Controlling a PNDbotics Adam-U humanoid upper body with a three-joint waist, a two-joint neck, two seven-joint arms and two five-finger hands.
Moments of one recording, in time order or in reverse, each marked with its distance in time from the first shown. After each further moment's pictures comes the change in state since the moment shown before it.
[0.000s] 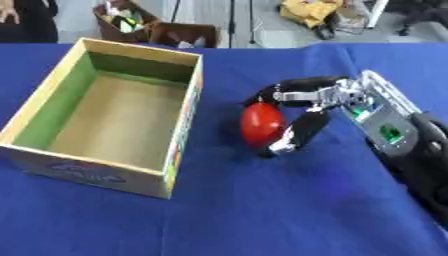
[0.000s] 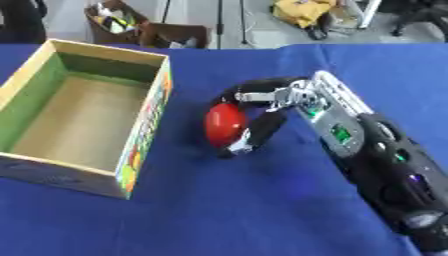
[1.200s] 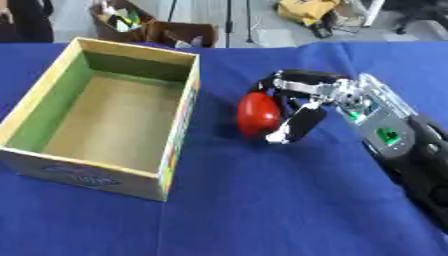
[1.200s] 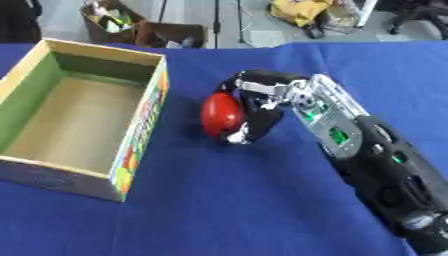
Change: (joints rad) left arm -0.005 -0.008 0.000 0.000 0.002 0.002 0.004; right arm 0.009 0.000 -0.001 0.006 -0.033 0.083 -0.234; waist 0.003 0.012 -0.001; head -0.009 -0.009
